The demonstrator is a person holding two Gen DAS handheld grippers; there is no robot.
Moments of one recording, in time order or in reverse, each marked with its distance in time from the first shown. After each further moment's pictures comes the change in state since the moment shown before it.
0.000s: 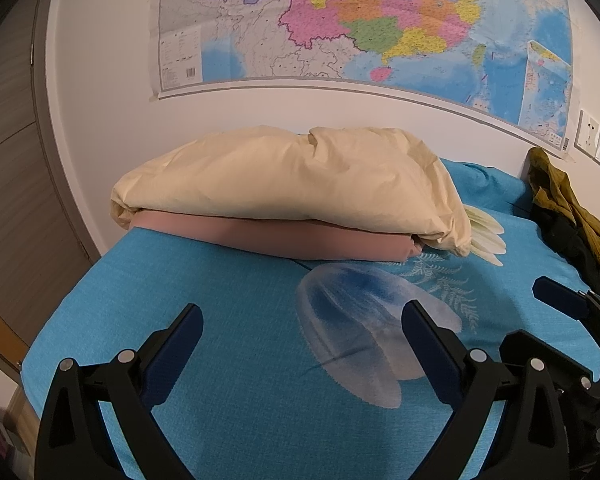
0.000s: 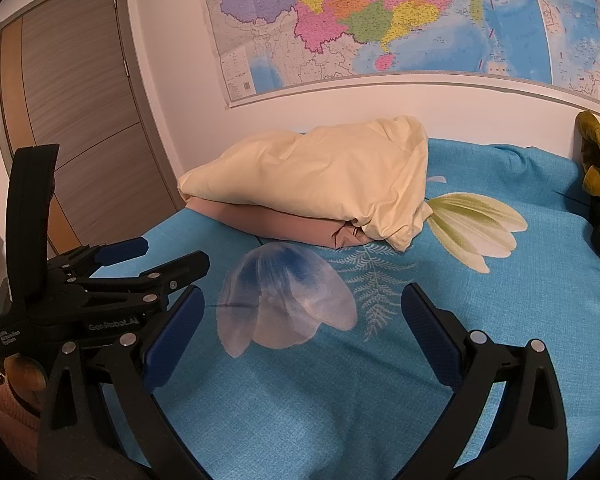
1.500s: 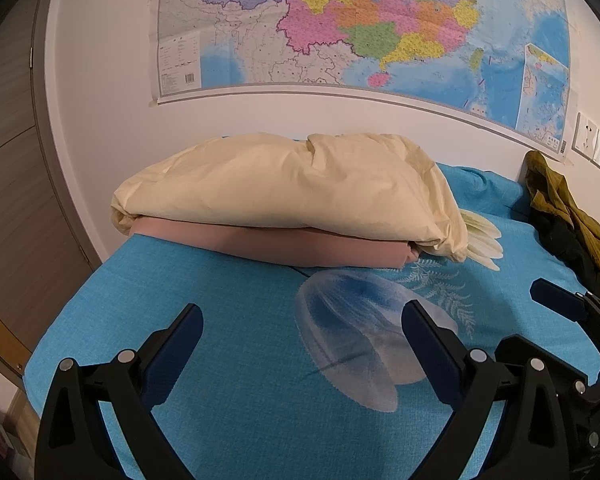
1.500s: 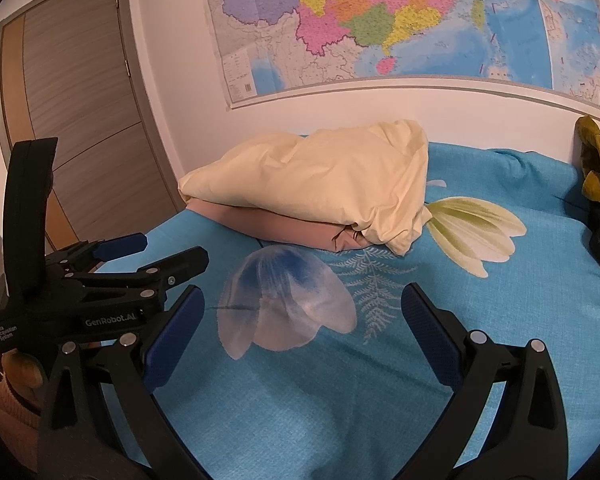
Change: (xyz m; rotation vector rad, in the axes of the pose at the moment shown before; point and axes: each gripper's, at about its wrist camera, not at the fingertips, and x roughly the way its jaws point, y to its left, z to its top) left arm -0.004 -0.003 0.003 0.003 -0.013 0.001; right arm -0.001 0.000 0.002 -0.007 -0.004 0.002
